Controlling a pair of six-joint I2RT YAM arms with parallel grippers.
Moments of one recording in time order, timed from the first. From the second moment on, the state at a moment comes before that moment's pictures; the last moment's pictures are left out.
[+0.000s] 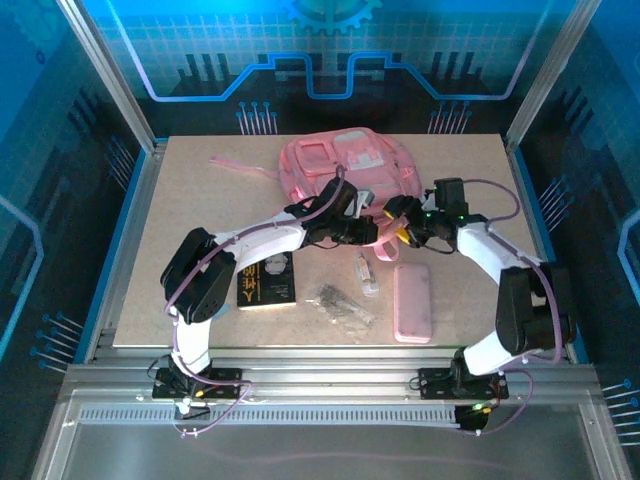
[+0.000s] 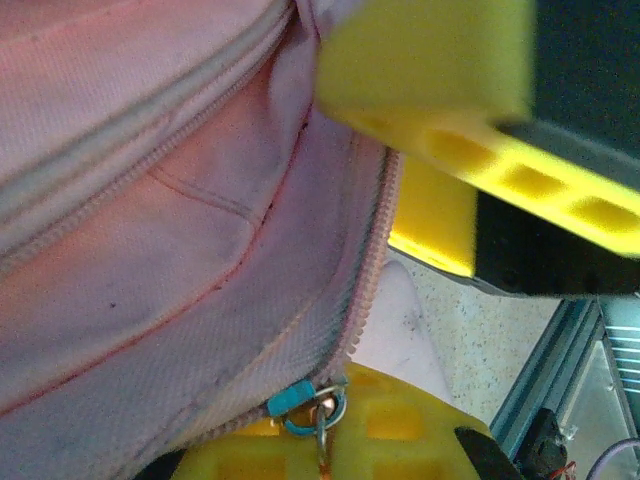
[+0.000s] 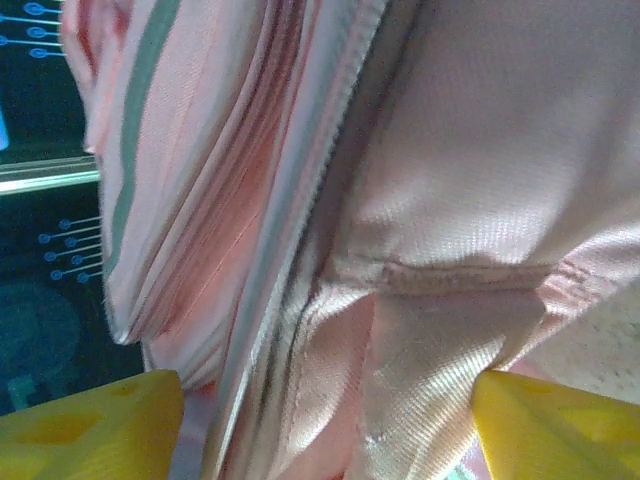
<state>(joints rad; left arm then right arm) -0.71 1.92 1.41 -0.23 0.40 -0.63 0.13 1.56 0.93 -0.21 -0.53 0.99</state>
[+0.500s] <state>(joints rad) -0.60 1.78 1.28 -0.29 0.35 -0.55 0.14 1.57 0.94 -0.15 -0.52 1.00</state>
